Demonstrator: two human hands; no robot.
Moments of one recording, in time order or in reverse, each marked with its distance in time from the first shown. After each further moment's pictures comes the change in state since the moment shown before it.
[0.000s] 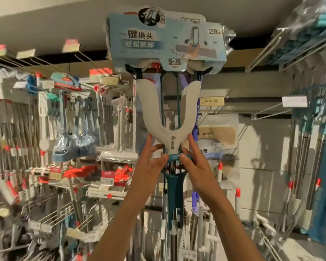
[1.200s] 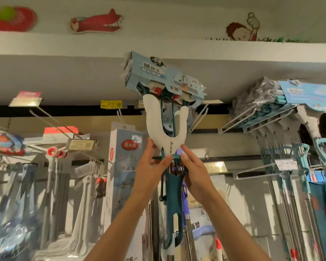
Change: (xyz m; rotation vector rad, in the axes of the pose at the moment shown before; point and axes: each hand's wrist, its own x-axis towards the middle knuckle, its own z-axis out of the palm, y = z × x) left_hand 0.282 -0.034 -0.031 -0.149 -0.118 0.318; right_hand 0.253 -0.004 0.010 0.099 0.358 -0.080
